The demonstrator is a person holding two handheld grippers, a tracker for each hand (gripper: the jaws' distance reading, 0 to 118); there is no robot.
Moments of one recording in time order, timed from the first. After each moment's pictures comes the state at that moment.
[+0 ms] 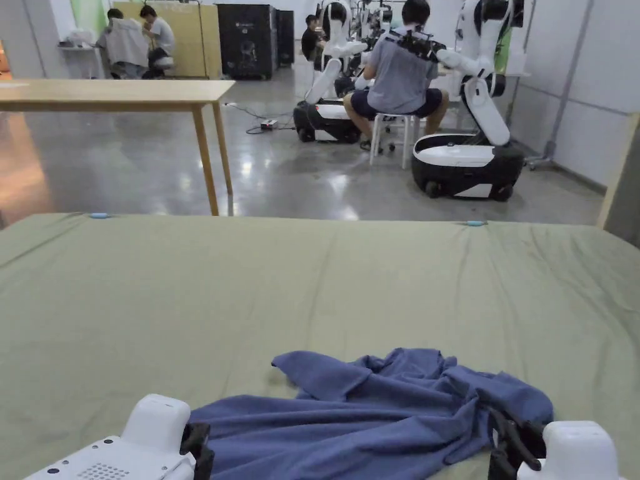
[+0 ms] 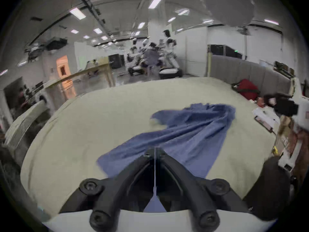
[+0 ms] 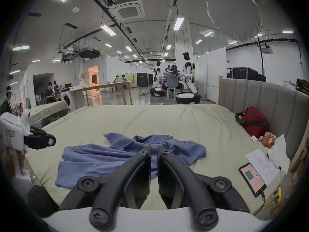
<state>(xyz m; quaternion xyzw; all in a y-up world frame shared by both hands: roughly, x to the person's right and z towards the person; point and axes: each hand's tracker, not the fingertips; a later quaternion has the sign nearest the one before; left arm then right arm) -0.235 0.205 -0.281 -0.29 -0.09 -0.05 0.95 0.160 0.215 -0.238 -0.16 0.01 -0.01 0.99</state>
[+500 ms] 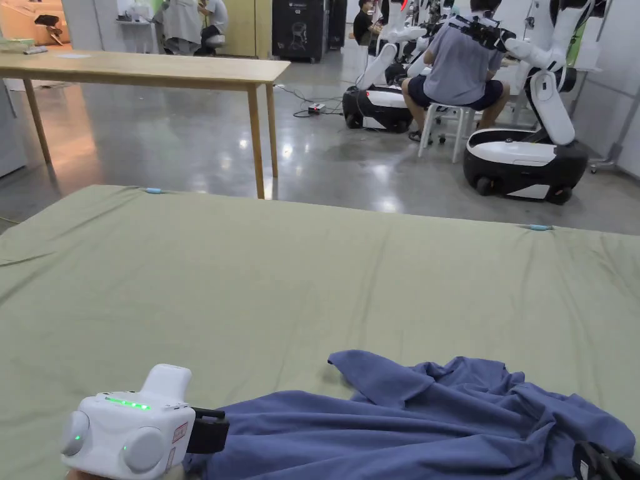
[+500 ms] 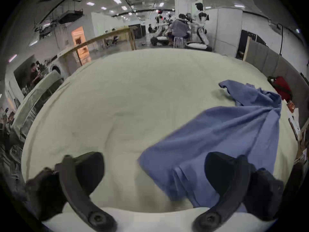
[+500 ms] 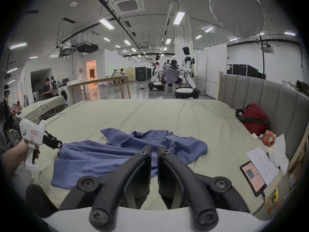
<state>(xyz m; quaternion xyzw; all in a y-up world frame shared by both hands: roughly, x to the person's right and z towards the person) -0.316 0.126 -0.407 -0.38 -0.01 -0.06 0.92 0.157 0.212 -0.263 -0.19 0.00 0.00 0.98</state>
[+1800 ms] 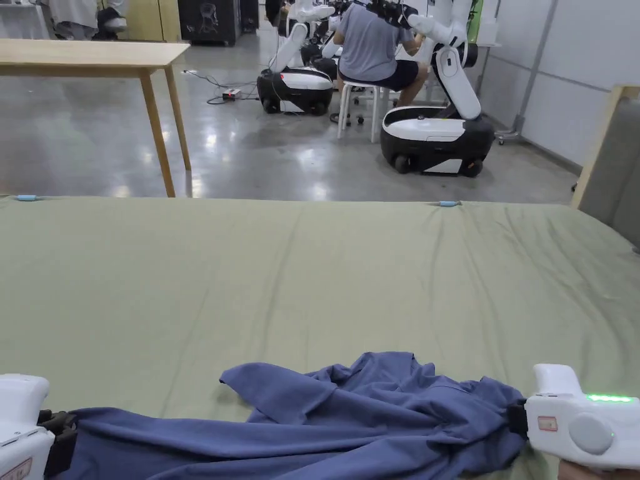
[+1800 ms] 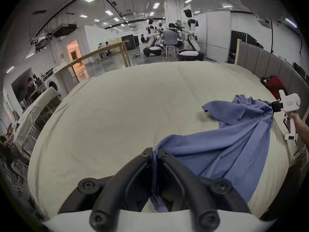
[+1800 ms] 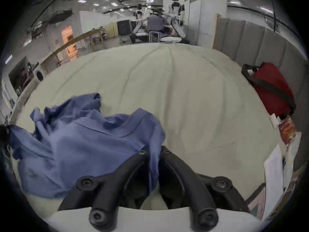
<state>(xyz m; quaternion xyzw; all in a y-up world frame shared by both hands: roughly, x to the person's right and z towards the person) -0.273 0.197 -0.406 -0.36 -0.03 -0.06 0.93 0.320 0.117 -0.485 -0.42 -0.04 -0.04 0.91</state>
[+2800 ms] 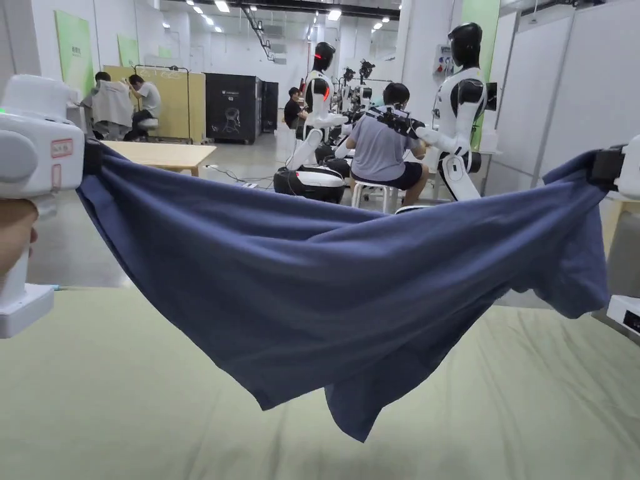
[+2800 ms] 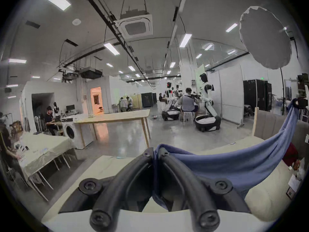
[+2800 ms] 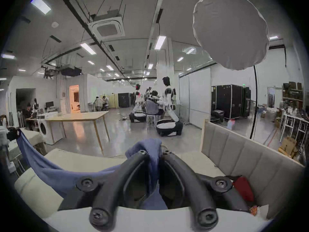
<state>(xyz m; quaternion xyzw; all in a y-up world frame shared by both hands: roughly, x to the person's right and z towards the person) -0.300 0.493 -0.579 -0.07 0.04 -0.05 1.00 0.309 0.517 -0.555 -0.07 -0.08 -0.01 0.99</state>
